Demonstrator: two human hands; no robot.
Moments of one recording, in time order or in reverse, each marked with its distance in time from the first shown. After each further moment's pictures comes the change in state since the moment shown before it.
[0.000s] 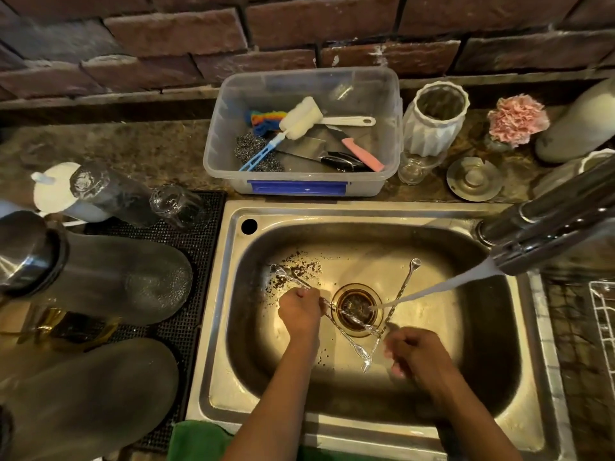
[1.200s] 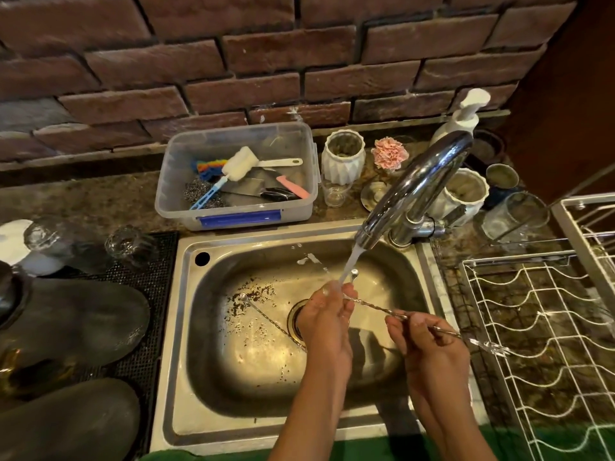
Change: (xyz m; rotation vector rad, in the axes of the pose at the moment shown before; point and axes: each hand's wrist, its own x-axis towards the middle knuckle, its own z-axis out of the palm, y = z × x) left_hand -0.163 0.038 0.029 -0.644 -0.518 -0.148; right_hand -0.098 -0.012 -0.047 1.003 0.304 -0.470
